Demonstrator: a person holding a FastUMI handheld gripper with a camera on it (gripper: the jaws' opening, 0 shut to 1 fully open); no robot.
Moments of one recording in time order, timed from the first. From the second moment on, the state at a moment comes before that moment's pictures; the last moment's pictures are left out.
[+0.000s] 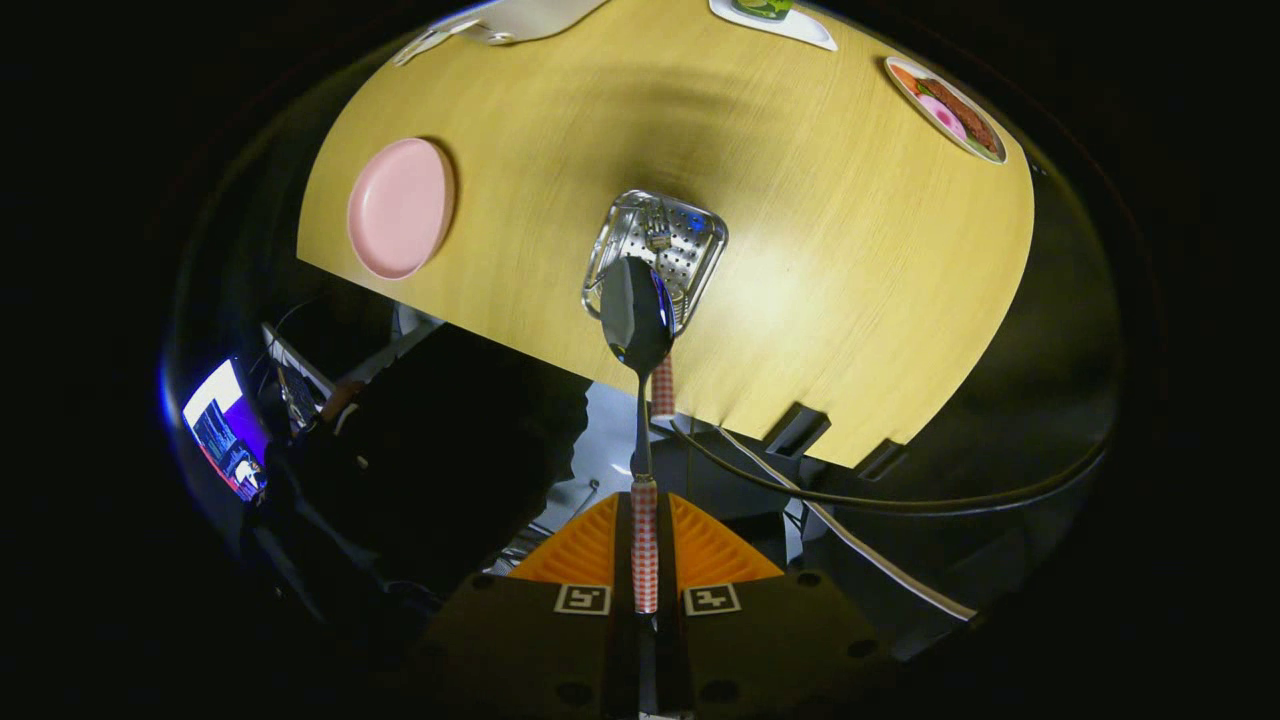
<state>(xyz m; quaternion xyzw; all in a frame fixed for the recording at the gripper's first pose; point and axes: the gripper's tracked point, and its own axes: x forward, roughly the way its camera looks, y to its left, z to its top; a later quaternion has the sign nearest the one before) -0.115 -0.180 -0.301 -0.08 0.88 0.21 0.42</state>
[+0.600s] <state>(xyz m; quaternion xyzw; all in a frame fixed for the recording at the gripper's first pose) -0.099 -0.165 -0.363 -0.11 0.91 0.21 0.35</state>
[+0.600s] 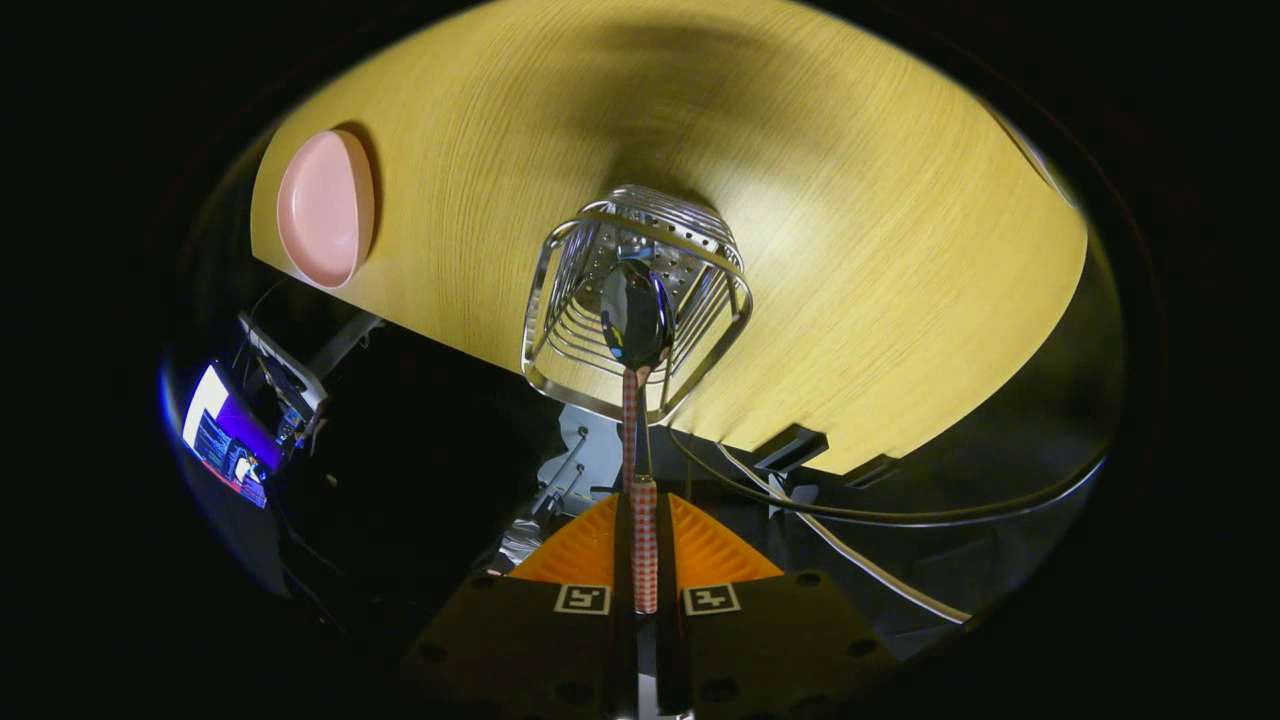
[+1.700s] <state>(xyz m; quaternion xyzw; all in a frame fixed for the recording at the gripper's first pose) -0.075 -0.139 -0.359 -0.03 0.86 0.19 0.47</state>
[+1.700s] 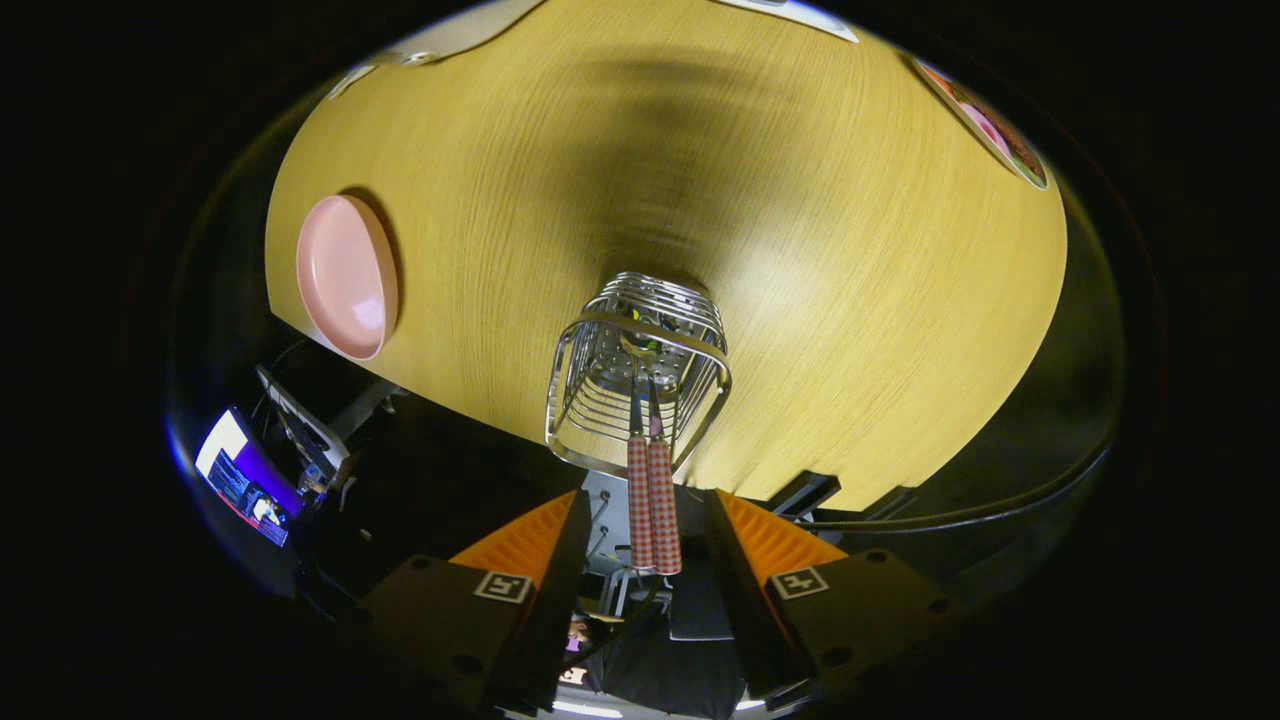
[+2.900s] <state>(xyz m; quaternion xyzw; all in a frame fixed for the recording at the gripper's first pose) -0.023 -0.176 -0.029 0.01 0.12 -0.05 0.99</state>
